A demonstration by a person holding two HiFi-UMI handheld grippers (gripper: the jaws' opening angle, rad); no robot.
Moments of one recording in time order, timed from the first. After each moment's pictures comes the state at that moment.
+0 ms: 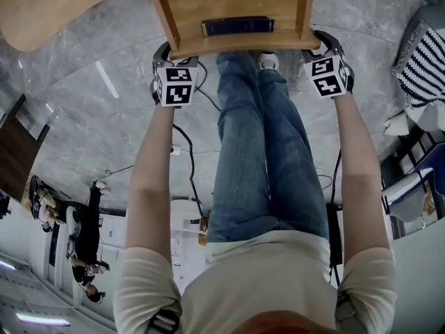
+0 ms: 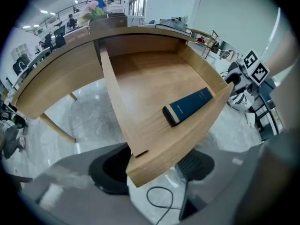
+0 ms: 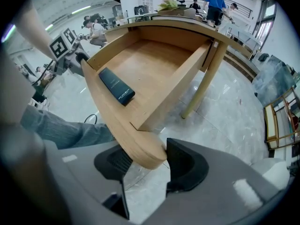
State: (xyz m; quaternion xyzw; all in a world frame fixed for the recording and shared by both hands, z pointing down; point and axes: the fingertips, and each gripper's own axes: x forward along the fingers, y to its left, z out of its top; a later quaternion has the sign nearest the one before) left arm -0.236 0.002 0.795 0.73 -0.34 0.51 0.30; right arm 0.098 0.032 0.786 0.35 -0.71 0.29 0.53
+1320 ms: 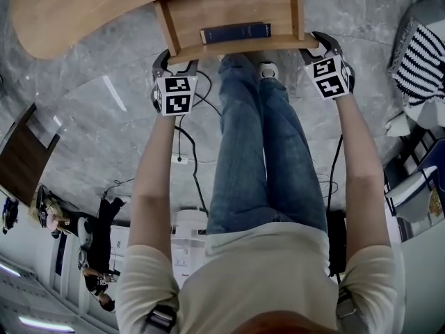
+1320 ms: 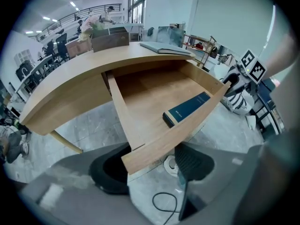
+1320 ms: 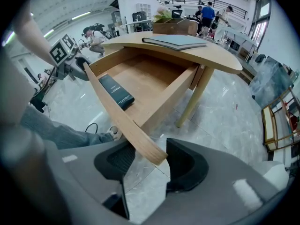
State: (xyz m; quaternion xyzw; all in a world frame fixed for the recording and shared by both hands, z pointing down) left arm -0.230 -0.040 0.740 0.75 -0.35 0.49 0.28; right arm 0.104 -0.008 0.732 0.36 -0.73 0.29 0.51
